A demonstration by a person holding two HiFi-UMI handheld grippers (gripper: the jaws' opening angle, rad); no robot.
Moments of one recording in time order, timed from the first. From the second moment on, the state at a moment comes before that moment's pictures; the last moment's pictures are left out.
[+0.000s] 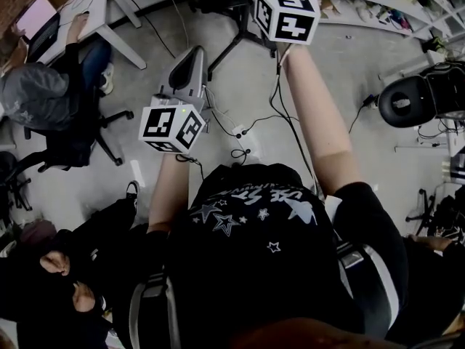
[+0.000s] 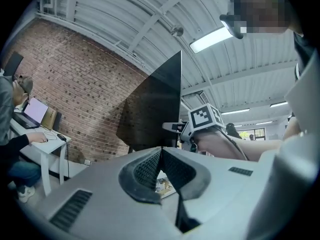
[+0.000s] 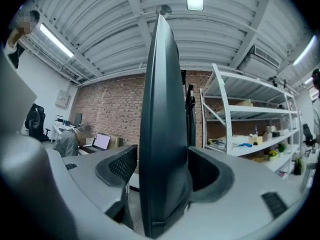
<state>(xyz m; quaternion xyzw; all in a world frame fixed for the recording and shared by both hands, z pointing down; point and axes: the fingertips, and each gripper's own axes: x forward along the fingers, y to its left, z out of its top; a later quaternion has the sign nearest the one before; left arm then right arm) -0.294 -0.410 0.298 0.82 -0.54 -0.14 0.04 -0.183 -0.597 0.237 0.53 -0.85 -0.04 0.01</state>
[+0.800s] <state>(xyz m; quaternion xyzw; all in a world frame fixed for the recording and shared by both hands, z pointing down) -0.300 -0.399 0.322 0.82 -0.55 -0.12 0.06 -0.172 -0.612 0.244 0.59 -0.80 -0.06 -0.03</state>
